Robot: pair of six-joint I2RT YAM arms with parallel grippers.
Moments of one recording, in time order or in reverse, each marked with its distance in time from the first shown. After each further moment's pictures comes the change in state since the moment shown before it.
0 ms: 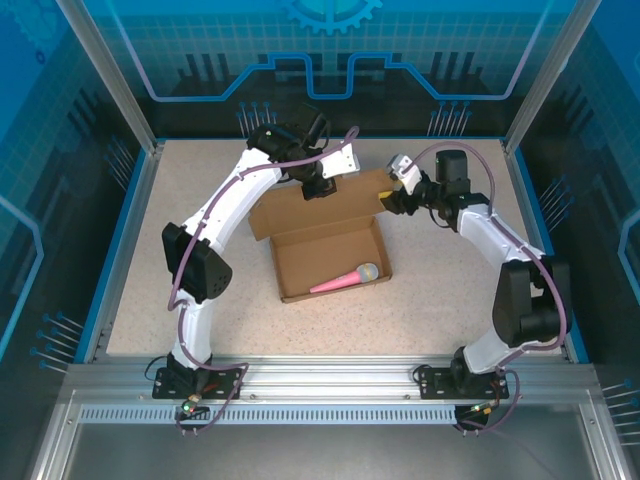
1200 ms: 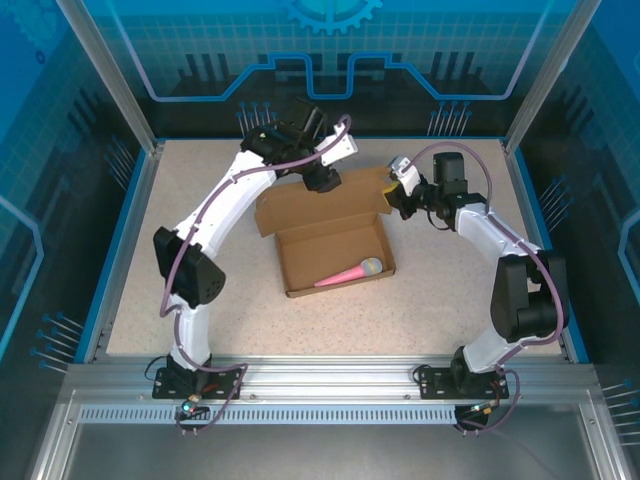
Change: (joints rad) left arm 0.004 -0.131 -0.138 0.216 -0.129 -0.192; right arm 0.000 0.025 -0.005 -0.014 0.004 0.085
